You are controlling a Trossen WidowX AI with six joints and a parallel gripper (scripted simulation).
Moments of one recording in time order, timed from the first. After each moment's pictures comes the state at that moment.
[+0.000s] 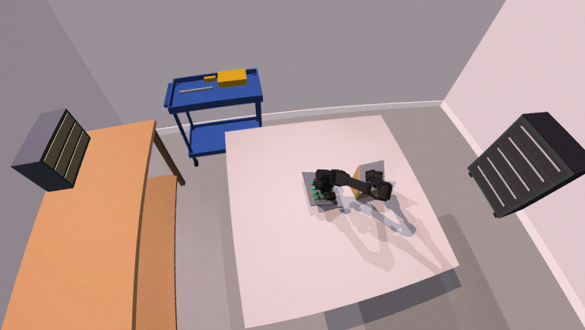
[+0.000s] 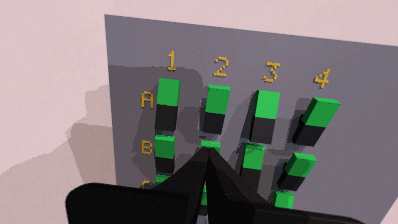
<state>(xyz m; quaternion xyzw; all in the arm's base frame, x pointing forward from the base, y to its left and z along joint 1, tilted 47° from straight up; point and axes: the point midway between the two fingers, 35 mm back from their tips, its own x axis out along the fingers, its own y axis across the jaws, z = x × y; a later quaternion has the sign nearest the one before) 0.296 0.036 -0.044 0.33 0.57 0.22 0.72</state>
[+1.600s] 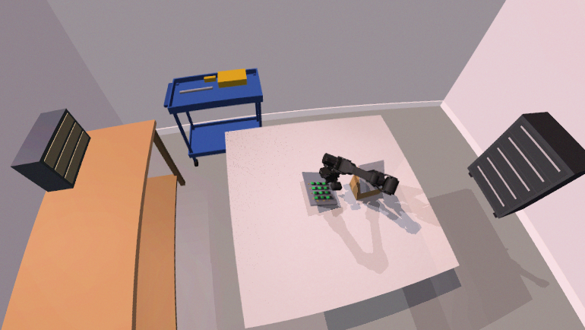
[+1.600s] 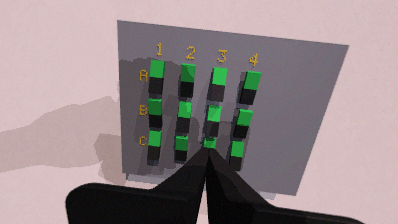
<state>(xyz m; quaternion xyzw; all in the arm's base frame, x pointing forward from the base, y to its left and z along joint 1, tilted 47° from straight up) 0.264 -0.023 -0.024 0.33 0.56 0.21 0.73</state>
